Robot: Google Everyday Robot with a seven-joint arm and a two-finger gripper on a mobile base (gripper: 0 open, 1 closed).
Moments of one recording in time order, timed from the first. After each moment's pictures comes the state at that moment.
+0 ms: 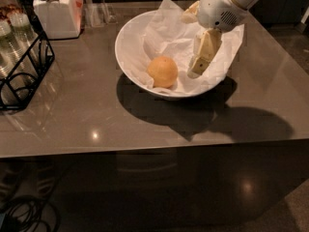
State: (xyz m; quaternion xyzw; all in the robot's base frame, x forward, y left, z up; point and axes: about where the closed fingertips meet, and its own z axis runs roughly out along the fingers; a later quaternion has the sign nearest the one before) arm 0.582 -0.089 0.961 -0.69 0.67 0.11 0.27
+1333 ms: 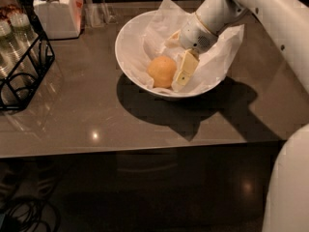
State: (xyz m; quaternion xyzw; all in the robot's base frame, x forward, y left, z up) arm 0.621 -0.057 0.883 -0.68 0.66 0.21 0.24
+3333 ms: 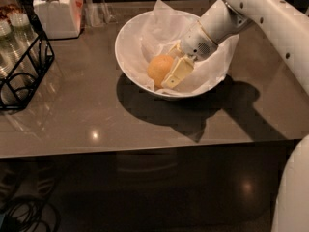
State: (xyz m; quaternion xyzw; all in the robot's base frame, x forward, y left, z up) arm 0.614 -0.049 0.872 -0.65 0.67 0.26 0.25
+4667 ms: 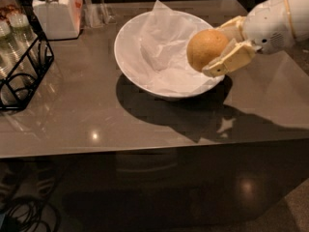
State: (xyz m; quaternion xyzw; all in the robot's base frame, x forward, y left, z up) arm 0.546 -0.137 0.980 -0.58 0.67 0.21 0.42
